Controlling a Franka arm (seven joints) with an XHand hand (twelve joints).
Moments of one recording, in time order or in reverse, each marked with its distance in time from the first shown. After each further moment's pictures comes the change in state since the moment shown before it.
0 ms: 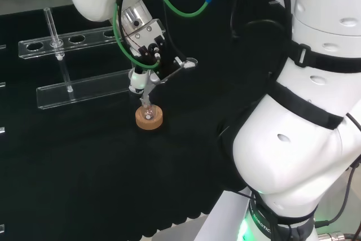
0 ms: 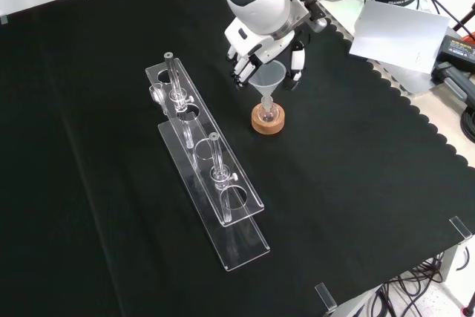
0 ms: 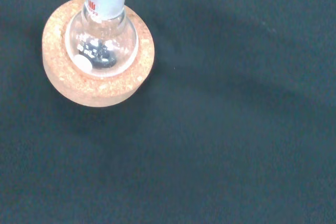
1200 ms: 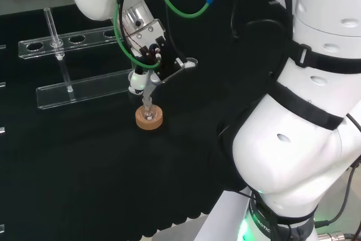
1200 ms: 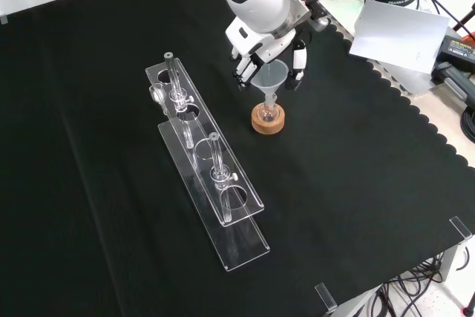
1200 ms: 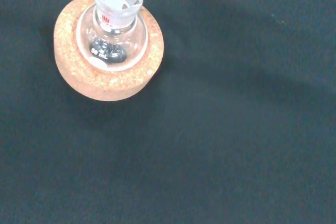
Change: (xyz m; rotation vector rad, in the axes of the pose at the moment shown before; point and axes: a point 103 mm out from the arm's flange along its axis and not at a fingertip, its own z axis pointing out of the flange) arm 0.002 -0.004 0.002 0.009 0.028 -0.013
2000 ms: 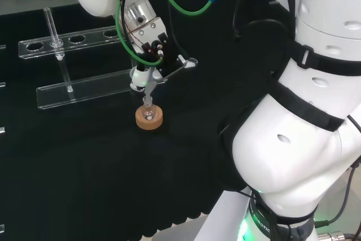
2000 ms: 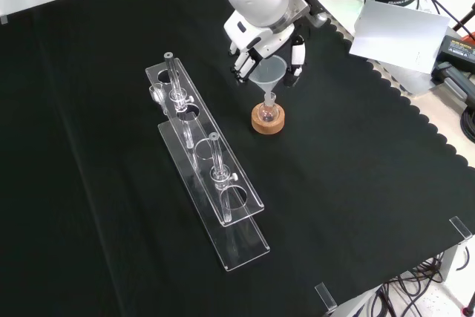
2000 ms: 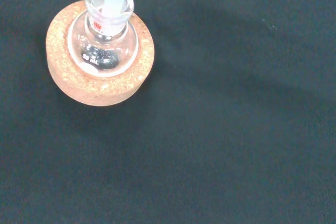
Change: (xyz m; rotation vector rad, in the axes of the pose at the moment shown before) arm -0.008 -0.002 -0.005 -0.011 0.004 0.005
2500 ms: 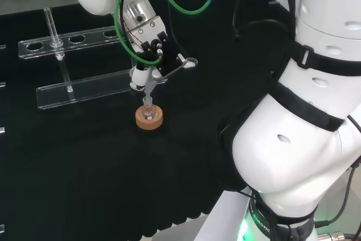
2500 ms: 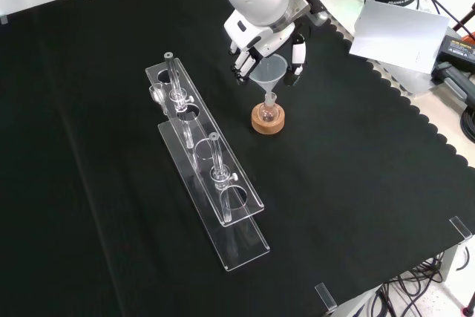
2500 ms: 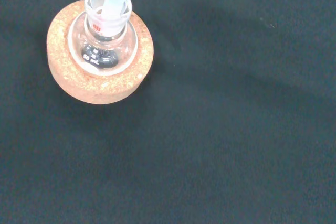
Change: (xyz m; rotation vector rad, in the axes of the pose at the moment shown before) arm -0.001 -0.003 -0.003 0.008 -0.001 0.004
